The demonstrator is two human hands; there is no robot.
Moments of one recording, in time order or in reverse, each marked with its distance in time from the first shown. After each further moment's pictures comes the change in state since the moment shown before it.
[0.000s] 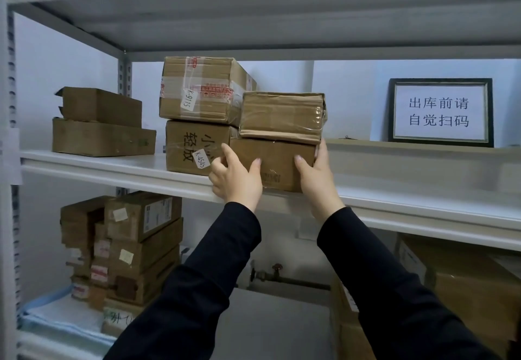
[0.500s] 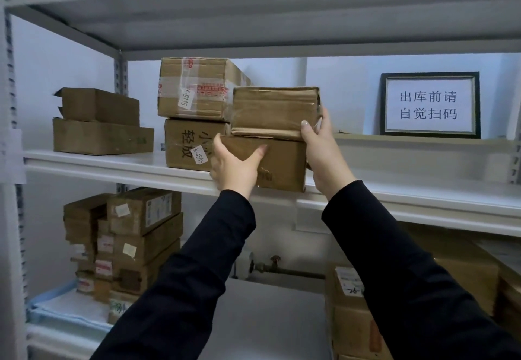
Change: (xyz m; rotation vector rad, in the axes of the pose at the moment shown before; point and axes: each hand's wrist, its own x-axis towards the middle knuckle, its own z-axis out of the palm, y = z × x) left_hand -0.016 0.016 -0.023 -0.316 -0.051 -0.020; right_hand -0.002 -0.052 -0.013 0.034 -0.025 -0.050
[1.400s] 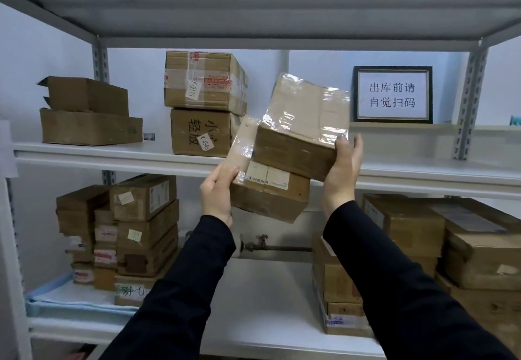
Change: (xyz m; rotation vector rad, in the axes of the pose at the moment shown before) left_hand -0.039 -0.048 -0.082 -0.634 -0.256 -0.169; right_hand -0.106 -0.014 0.010 0.222 0.481 0.002
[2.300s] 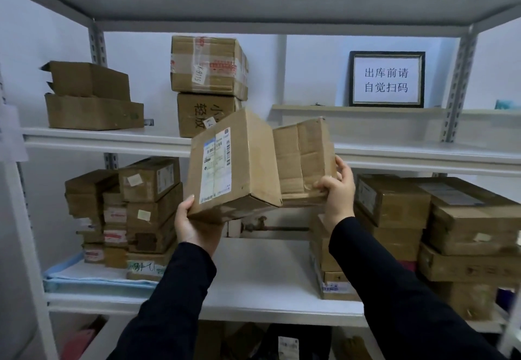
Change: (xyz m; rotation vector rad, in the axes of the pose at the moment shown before) left_hand -0.051 -0.025 -0.086 -0.594 0.007 -0.303; right_hand -0.060 0.023 -0.037 -0.077 -0.063 0.195
